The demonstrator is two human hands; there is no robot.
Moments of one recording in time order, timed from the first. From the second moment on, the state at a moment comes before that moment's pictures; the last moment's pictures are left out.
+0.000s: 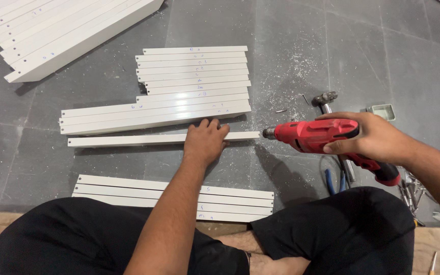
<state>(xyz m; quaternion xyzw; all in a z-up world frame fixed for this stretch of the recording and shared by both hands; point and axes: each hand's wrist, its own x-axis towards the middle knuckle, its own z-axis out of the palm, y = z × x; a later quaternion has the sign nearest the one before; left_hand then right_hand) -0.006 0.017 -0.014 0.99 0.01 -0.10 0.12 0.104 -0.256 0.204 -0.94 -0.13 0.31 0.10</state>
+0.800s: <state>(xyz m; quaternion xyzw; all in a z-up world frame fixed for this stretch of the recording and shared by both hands) -0.006 0.016 -0.014 0.99 0.02 -0.09 0.12 0.143 -0.193 0.222 -0.91 -0.28 0.32 -0.02</state>
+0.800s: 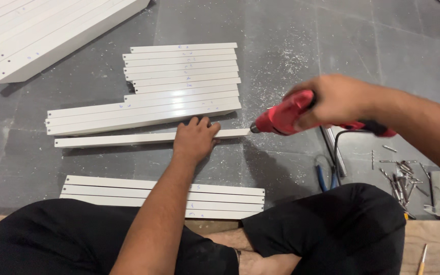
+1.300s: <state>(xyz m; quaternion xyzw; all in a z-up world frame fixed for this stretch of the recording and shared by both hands) -0.005 0.014 -0.011 0.99 0.02 -0.09 0.11 0.120 -0.146 0.245 -0.92 -0.03 0.39 0.07</state>
